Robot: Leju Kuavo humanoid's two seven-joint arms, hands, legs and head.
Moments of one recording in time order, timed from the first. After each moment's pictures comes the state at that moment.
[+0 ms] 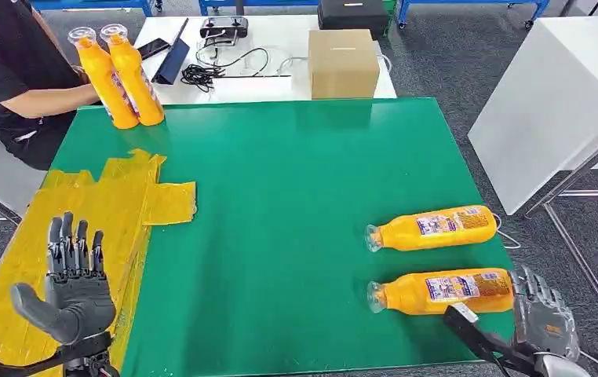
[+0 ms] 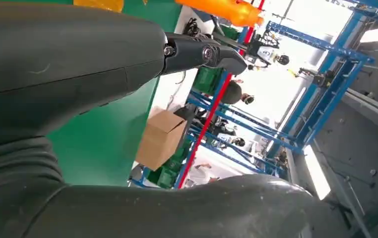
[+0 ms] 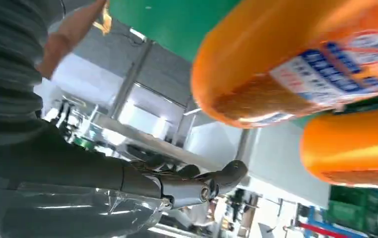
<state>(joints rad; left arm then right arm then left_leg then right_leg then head) 0.26 -0.22 0.00 -1.90 0.36 -0.02 -0.40 0.39 -0.34 -0.12 -1.82 1.14 0.09 0.33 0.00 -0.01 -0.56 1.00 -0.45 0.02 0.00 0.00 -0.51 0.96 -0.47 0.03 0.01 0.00</state>
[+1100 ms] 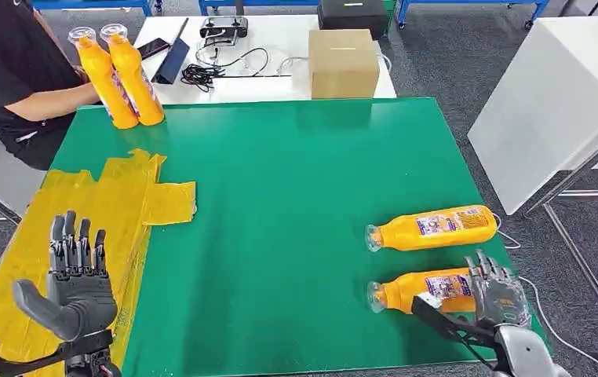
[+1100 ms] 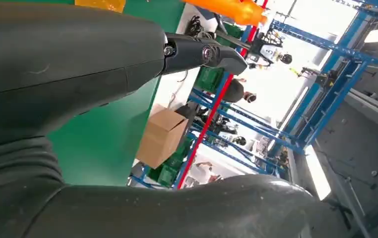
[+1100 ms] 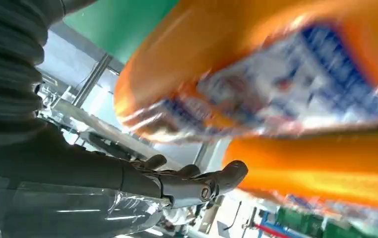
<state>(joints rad) 0.24 -0.21 0.00 -1.89 0.38 -0.02 -0.39 0.21 -0.41 0.10 -1.66 1.13 0.14 0.36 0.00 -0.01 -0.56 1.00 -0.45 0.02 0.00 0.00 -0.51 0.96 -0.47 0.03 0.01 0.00</state>
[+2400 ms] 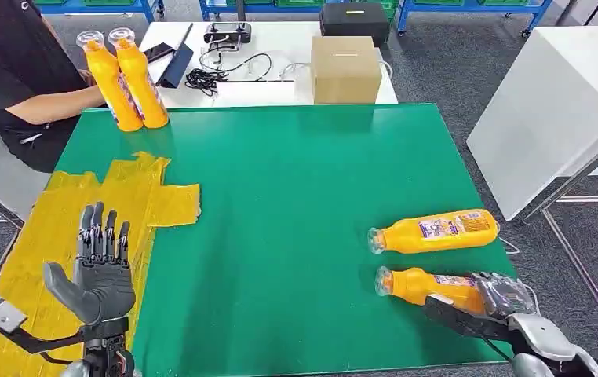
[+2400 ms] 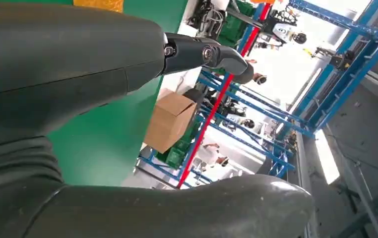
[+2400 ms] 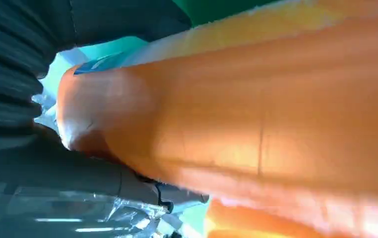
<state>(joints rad) 0.16 -0.15 -0.07 -1.77 0.44 -0.01 -0.40 0.13 -0.66 0.29 -1.52 0.68 0.24 0.36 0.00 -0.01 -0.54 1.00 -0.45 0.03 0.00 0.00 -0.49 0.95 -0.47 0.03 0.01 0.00</state>
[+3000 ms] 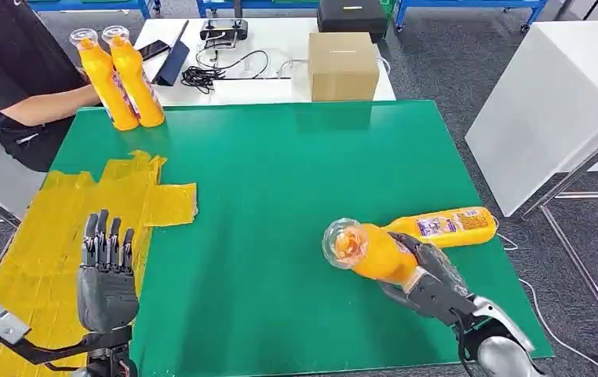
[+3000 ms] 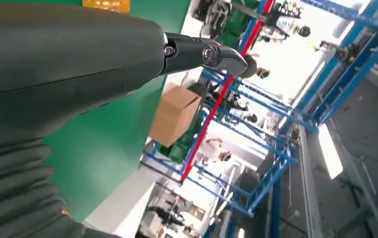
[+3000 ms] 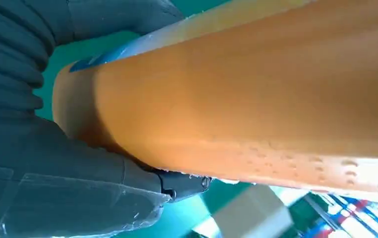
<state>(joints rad) 0.19 -0.13 -0.11 -1.76 0.45 -0.04 -0.45 0.05 -0.45 0.28 -1.78 0.15 0.12 -0.08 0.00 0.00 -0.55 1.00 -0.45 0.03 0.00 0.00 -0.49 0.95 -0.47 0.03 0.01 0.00</state>
